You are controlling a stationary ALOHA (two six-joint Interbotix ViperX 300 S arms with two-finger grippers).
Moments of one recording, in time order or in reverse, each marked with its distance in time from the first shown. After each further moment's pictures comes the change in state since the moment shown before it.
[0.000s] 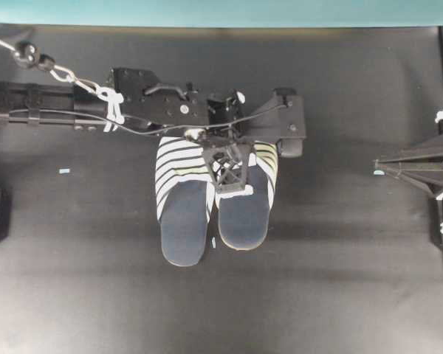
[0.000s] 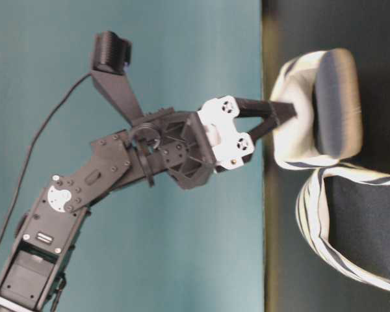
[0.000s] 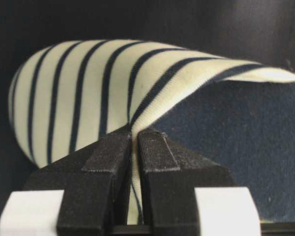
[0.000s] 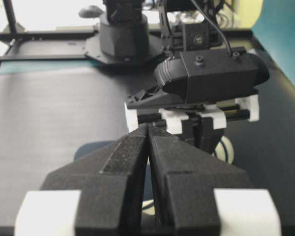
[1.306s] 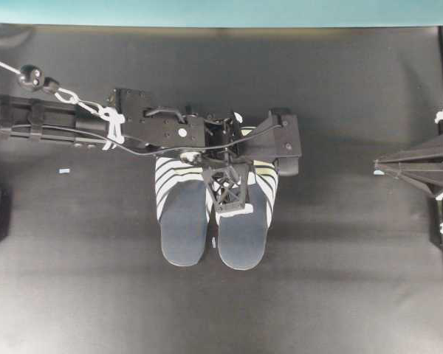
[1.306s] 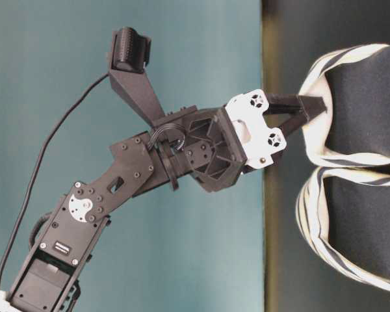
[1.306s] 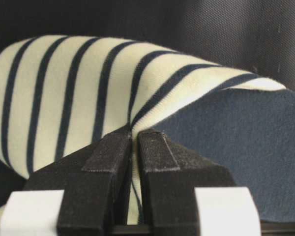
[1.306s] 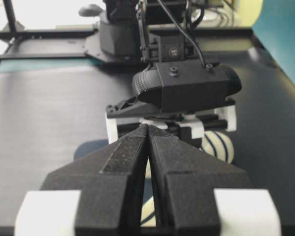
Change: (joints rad) left arm -0.044 0.005 0.054 0.000 -0.094 -0.069; right arm 0.000 0.000 0.005 -0.002 -0.003 0.000
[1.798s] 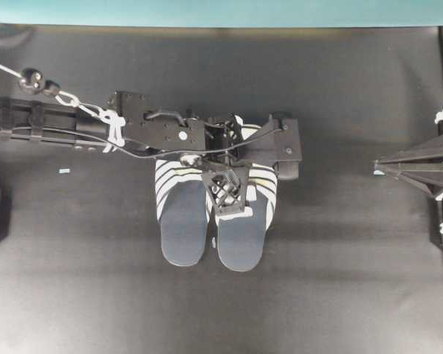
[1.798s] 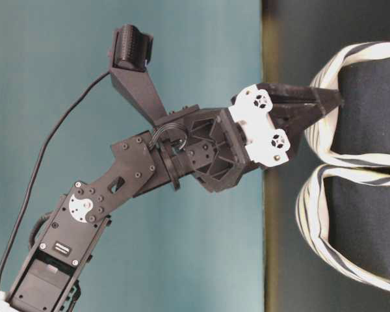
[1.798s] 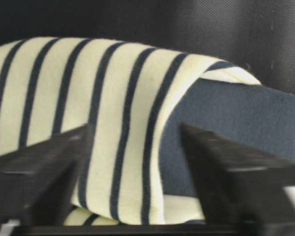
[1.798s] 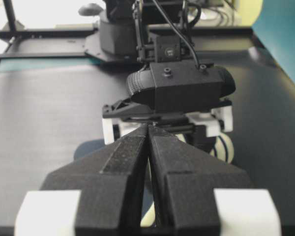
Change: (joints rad) left arm -0.009 0.002 0.000 0.000 0.003 0.009; right arm 0.002 0.000 0.000 0.000 0.002 0.000
